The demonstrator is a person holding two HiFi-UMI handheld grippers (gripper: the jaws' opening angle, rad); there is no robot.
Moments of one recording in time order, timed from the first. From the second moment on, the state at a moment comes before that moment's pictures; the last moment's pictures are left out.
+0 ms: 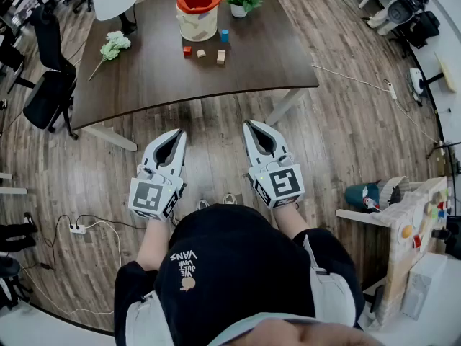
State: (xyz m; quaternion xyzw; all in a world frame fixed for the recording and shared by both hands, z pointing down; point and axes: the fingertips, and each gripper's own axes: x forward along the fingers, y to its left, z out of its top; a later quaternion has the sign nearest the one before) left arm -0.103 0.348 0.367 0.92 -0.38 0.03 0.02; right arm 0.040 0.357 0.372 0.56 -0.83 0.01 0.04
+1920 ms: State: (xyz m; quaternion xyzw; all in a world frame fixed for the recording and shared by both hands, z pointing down) left arm -0.074 0.181 0.374 0.93 -0.37 0.03 0.02; right arm 0.057 0.190 0.376 0.55 -0.84 0.01 0.02
